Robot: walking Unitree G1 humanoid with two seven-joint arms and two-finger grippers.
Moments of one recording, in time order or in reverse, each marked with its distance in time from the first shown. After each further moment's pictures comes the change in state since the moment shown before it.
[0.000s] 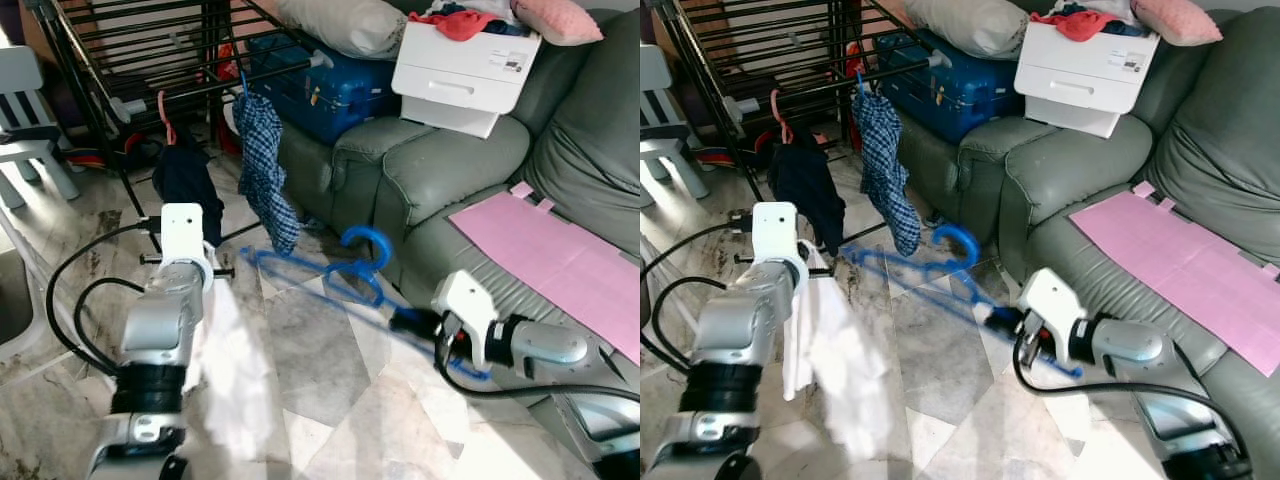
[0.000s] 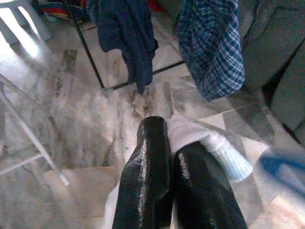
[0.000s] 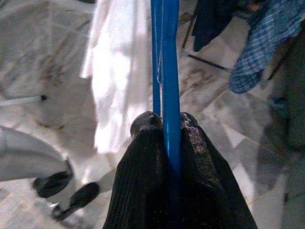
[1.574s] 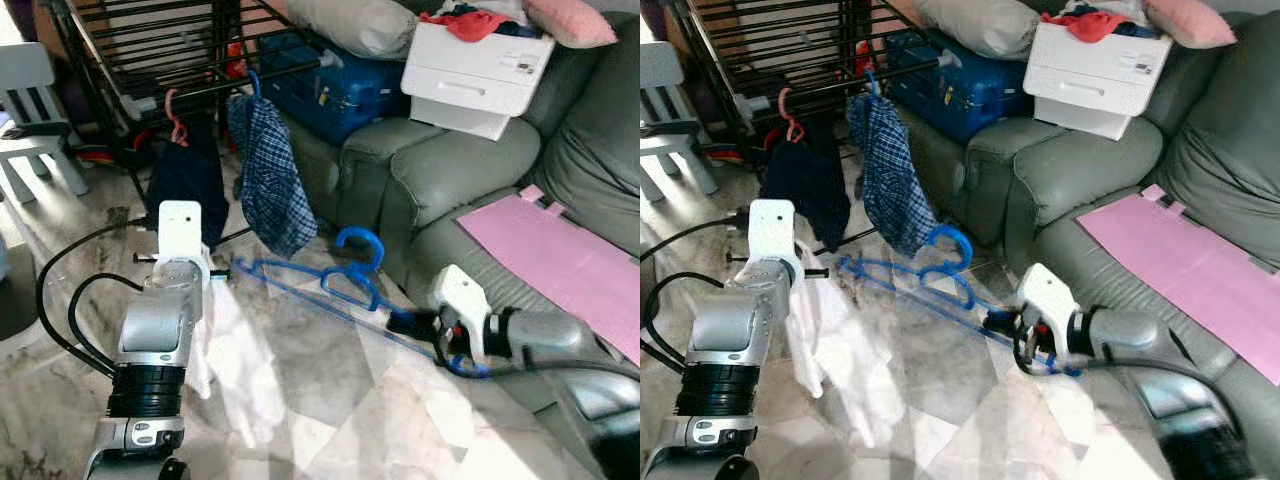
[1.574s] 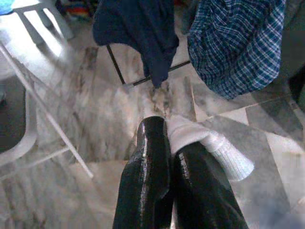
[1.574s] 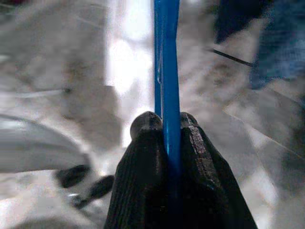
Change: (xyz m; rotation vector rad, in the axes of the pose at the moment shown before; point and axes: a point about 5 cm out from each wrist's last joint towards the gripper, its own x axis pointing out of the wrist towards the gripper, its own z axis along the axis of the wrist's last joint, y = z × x) left arm -0.007 0.005 0.000 0.069 0.022 0.057; right arm 0.002 0.004 0.004 0.050 0.024 0.144
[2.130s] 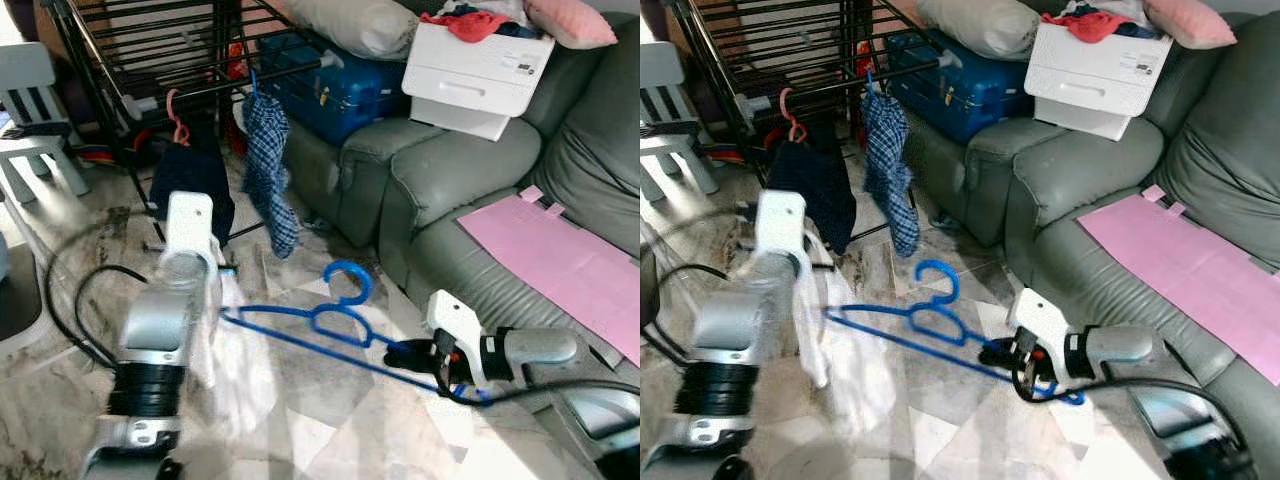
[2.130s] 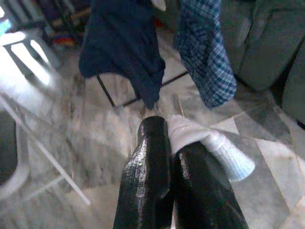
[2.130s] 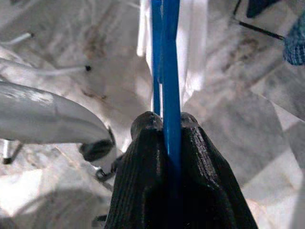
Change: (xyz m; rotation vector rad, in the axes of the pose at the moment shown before) left arm -0.008 -0.002 0.015 0.079 -0.097 -0.080; right arm 0.003 0.002 -0.015 0.017 0.116 0.003
